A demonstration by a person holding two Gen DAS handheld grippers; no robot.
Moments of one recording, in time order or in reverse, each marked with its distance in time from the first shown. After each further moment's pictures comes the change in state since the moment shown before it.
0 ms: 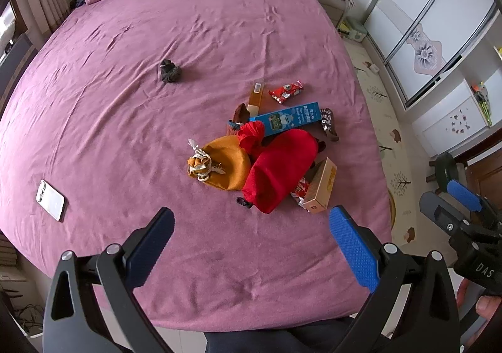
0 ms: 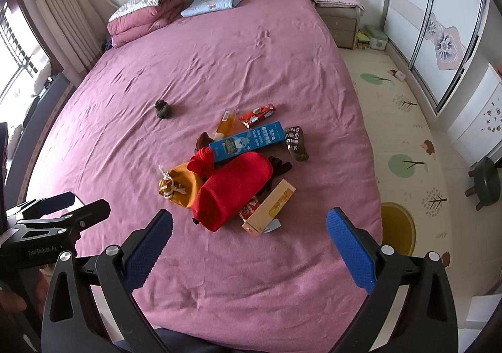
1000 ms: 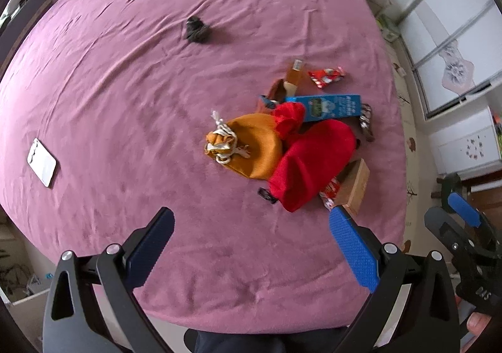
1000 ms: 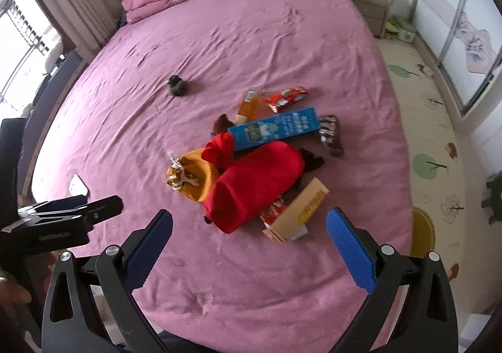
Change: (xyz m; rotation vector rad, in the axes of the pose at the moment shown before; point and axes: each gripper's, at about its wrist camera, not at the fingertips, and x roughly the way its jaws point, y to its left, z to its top) left arm 0.068 0.054 0.010 -0.169 0.126 0.028; right arm 0.076 0.018 0.023 -0.066 0.117 0.092
